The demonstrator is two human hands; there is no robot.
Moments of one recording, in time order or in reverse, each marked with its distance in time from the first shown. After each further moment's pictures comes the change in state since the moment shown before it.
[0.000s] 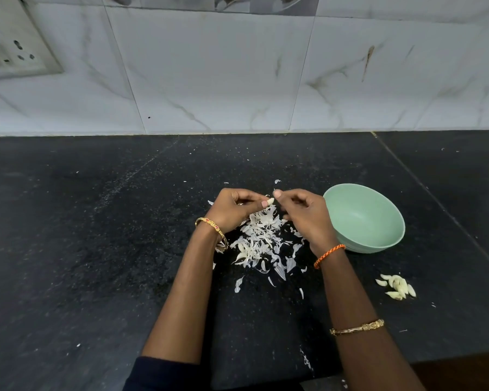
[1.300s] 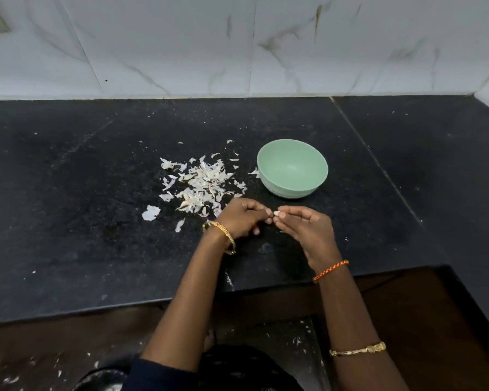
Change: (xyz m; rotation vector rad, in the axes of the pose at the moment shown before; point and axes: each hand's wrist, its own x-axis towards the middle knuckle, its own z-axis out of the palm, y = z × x) left_hand -0.079 0.009 0.148 0.076 -0.154 -0.273; right_hand -0.111 0.037 -0.123 0.421 0.050 0.351
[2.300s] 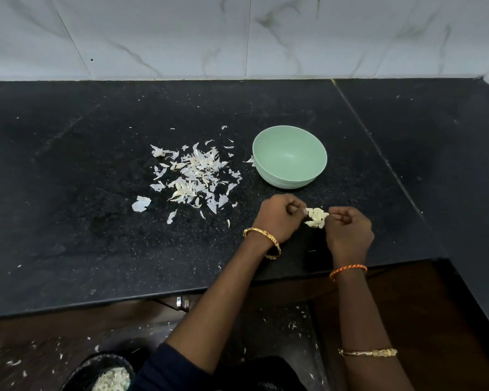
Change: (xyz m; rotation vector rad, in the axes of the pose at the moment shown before) left_hand 0.016 0.002 0.072 0.153 0.095 0.186; right_hand 0.014 0.011 -0.054 -0.575 0.603 -0.198
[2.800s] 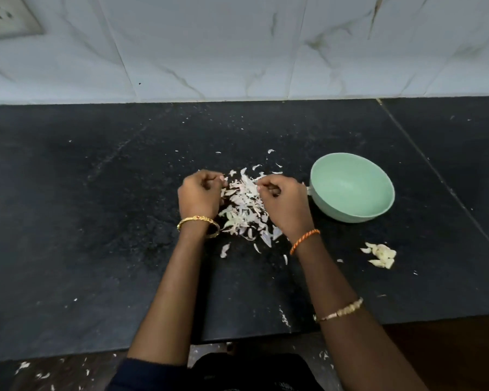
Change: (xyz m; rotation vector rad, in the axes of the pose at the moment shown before) left_hand 0.028 -0.070 -0.203 -0.028 0.651 -0.131; right_hand -0.043 -0.117 0.161 0.047 -0.478 -0.581
